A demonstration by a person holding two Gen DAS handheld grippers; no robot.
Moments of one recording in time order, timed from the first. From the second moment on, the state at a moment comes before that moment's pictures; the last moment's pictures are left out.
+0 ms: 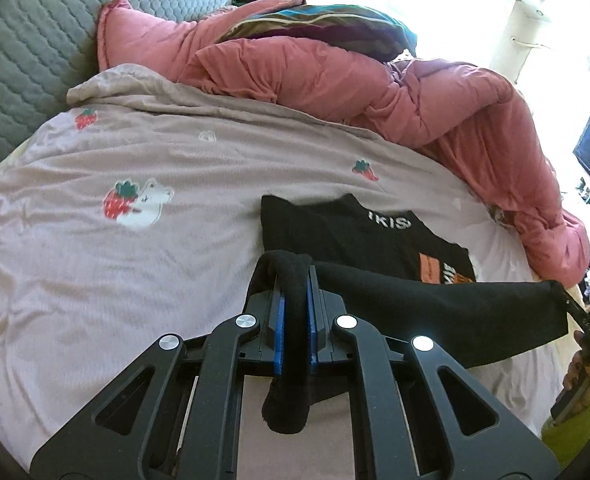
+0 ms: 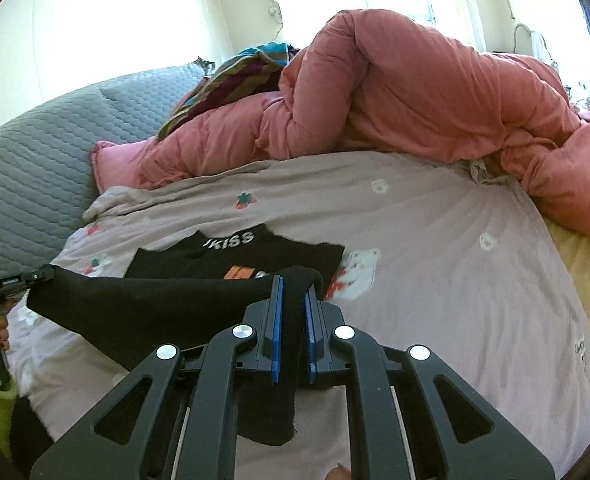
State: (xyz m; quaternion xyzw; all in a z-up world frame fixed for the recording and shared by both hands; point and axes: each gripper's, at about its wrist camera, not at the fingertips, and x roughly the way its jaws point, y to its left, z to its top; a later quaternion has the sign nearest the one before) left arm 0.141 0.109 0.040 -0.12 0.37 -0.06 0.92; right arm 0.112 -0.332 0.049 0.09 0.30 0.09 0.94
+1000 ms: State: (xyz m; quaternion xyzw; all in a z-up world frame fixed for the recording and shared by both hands) left arm 0.231 0.106 -0.026 -0.14 0.38 -0.06 0.91; right arm 0.196 -0.305 -0.021 -0.02 0.38 -0.03 0.92
